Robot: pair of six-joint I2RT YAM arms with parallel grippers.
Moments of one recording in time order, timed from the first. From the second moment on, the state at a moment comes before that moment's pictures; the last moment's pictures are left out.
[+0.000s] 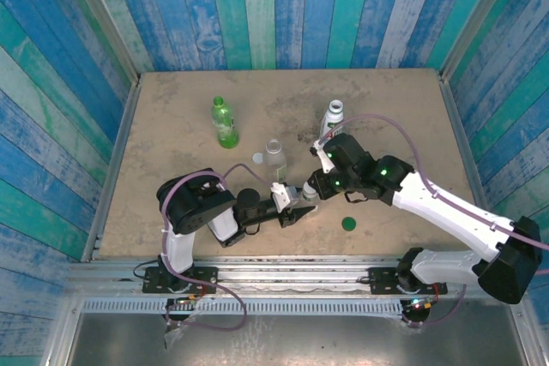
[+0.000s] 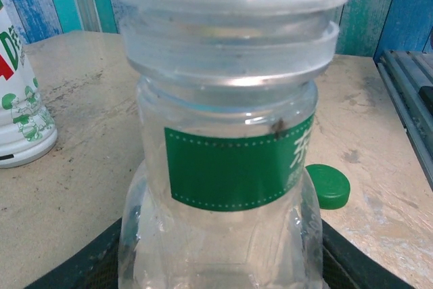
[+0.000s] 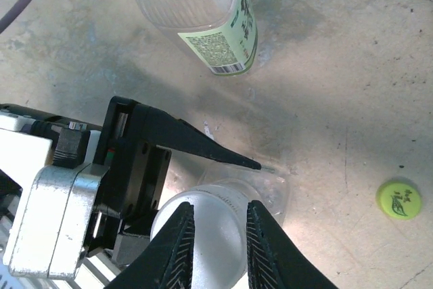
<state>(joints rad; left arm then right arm) -0.90 1.93 0.32 1.53 0.33 0.05 0.83 1.21 1.01 -0.71 -0.07 0.36</state>
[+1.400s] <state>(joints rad) -0.90 1.93 0.33 1.51 0.35 0.06 0.75 1.08 0.89 -0.69 -0.25 0.34</state>
